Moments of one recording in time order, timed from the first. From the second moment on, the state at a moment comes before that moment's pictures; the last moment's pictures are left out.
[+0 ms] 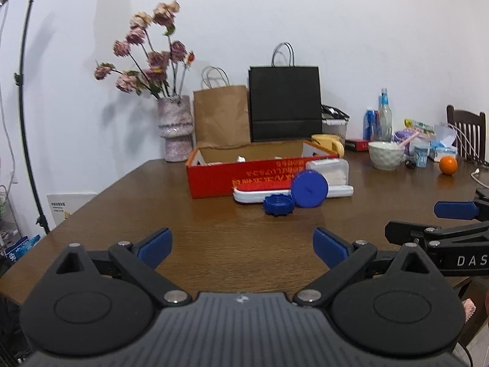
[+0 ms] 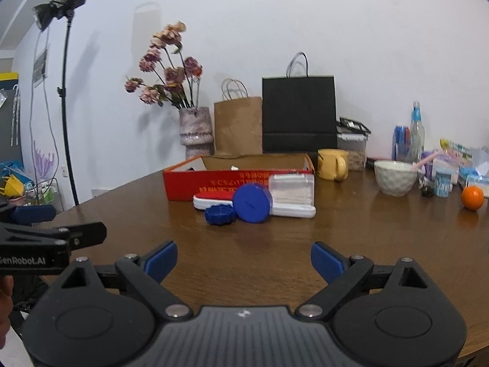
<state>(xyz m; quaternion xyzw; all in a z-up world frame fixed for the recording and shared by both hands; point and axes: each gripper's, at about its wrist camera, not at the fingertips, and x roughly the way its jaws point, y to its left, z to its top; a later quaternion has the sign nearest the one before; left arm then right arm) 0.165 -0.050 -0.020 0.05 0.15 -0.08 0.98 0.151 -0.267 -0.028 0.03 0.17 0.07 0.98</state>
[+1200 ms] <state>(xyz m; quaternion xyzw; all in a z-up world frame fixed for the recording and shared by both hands) 0.406 -0.113 -0.057 0.01 0.31 -0.16 0.94 0.370 -0.287 -0.045 0.18 0.26 0.11 0.94</state>
